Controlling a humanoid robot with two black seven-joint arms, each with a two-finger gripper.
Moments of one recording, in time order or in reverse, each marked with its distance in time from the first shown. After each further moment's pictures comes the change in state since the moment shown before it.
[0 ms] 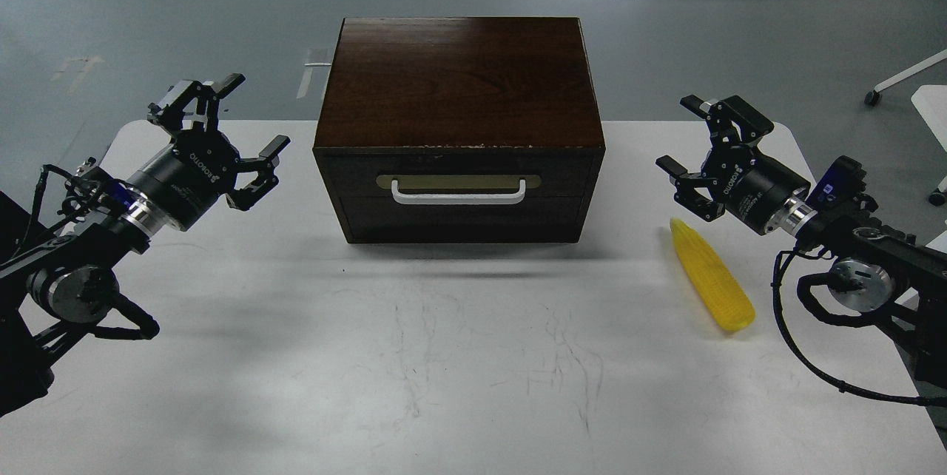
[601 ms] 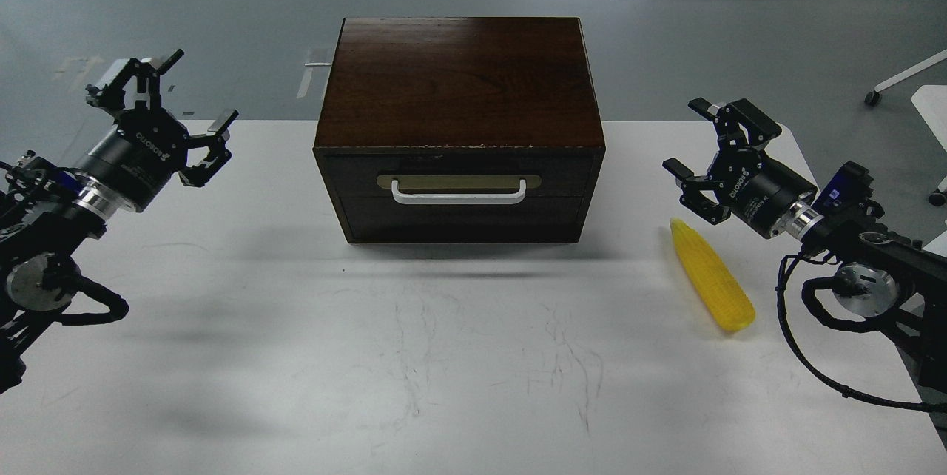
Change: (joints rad) left arm 0.000 0.055 -0.149 0.080 -0.001 0.000 0.000; right arm -0.017 -0.014 0.013 0.005 0.004 0.004 0.000
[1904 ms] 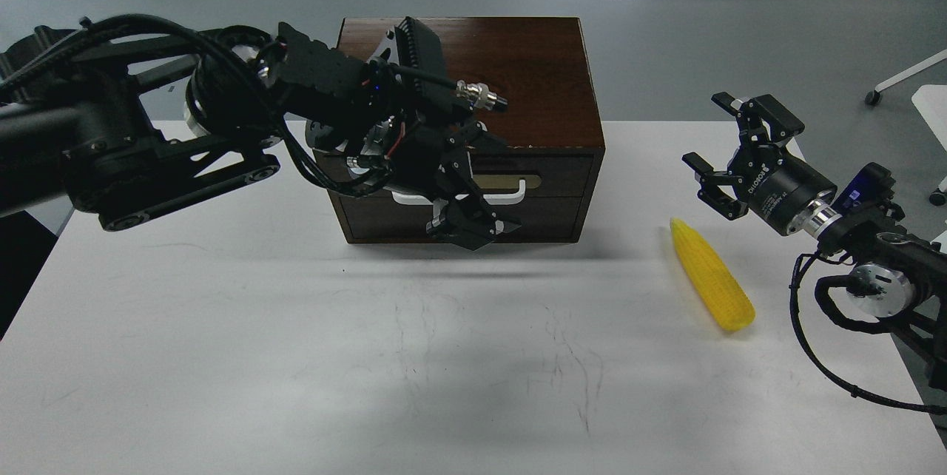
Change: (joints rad) left arm -0.809 -0.244 0.567 -0.480 1.982 0.000 0.000; right arm -0.026 -0.015 0.041 -0.016 0.008 -0.009 0.000
